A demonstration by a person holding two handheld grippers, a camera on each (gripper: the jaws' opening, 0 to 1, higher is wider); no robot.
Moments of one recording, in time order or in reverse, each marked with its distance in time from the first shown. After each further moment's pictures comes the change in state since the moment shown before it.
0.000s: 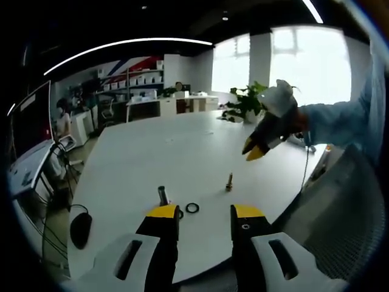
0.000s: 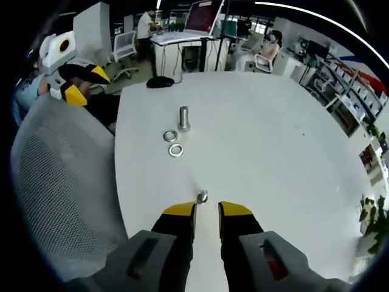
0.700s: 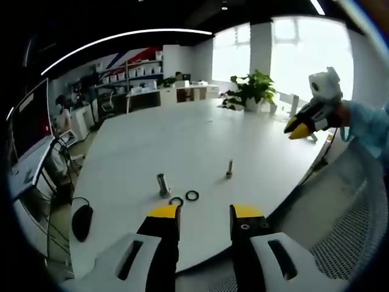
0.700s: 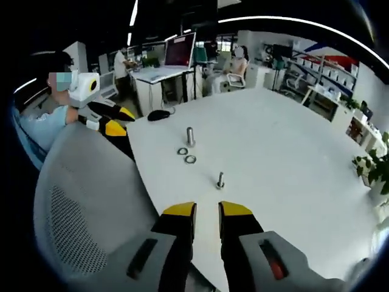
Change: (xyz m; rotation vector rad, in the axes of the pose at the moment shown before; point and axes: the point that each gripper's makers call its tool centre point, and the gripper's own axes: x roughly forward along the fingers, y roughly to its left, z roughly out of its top) left arm -0.001 -0.002 -0.017 0.012 0.088 0.014; right arm -0.092 0.051 -0.033 0.239 -0.208 -0.067
